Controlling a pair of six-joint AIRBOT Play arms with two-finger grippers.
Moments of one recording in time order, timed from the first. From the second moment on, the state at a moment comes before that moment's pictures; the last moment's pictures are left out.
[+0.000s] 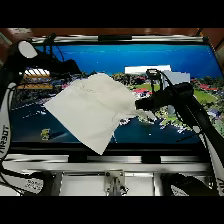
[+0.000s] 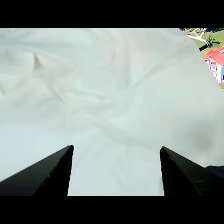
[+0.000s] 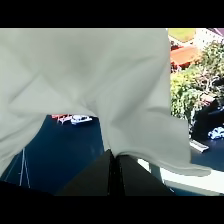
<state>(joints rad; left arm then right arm) -0.14 -1.64 1.85 1.18 -1.27 -1.67 0.34 -1.22 1.12 1.65 -1.07 -1.45</state>
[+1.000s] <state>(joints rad) -0.38 -0.85 0.43 0.96 -0.96 -1.93 0.34 -1.24 1.12 1.64 -1.10 -1.48</state>
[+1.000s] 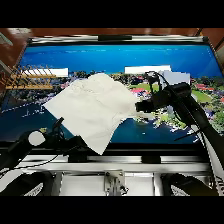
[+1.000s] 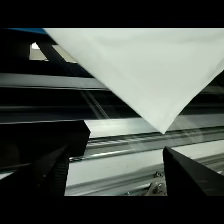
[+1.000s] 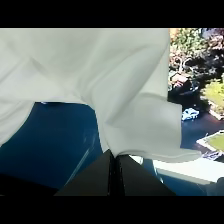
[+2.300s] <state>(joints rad) -0.44 -0.84 0.89 1.04 -0.71 -1.55 0.34 -1.07 1.28 1.51 -1.09 -1.48</state>
